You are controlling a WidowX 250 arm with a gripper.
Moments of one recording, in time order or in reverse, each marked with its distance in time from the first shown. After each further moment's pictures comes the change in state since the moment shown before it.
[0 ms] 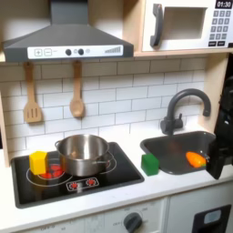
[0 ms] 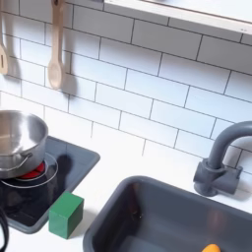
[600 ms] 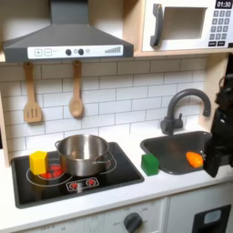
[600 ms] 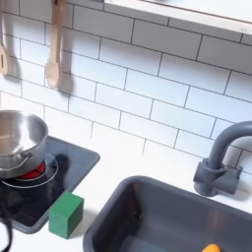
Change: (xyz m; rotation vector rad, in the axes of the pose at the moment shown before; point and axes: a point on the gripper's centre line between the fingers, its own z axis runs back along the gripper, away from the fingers) arm 0.008 0.002 -0.002 0.010 0.032 -0.001
